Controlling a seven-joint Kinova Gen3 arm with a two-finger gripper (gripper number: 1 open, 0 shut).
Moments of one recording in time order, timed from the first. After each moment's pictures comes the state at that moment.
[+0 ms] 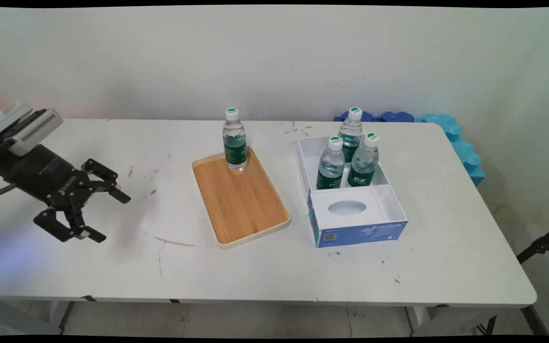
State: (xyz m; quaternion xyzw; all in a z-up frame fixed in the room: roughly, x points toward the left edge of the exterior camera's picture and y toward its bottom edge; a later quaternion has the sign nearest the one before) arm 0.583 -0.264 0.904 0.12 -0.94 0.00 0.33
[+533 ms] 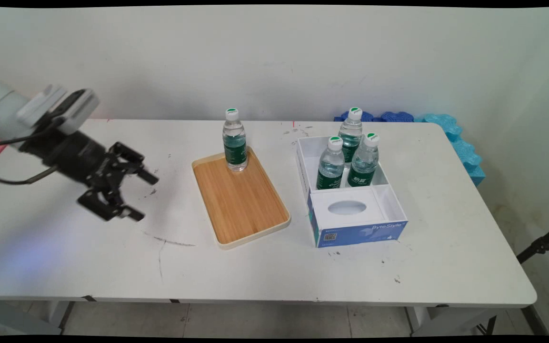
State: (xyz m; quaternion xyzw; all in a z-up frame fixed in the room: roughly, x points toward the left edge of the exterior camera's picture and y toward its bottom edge) arm 0.532 -0.299 0.923 0.18 -0.93 0.03 0.32
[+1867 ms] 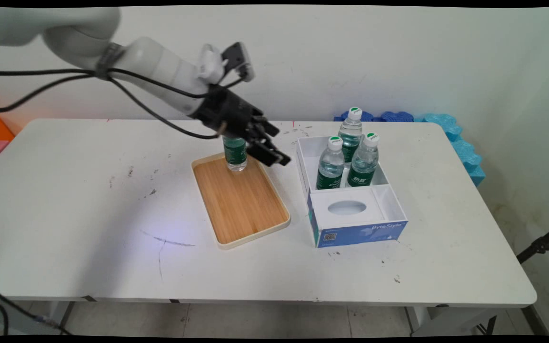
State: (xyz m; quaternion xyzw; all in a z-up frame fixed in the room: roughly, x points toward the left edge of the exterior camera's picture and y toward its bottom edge) arm 0.329 -0.433 0.930 0.27 -0.89 0.10 0.36
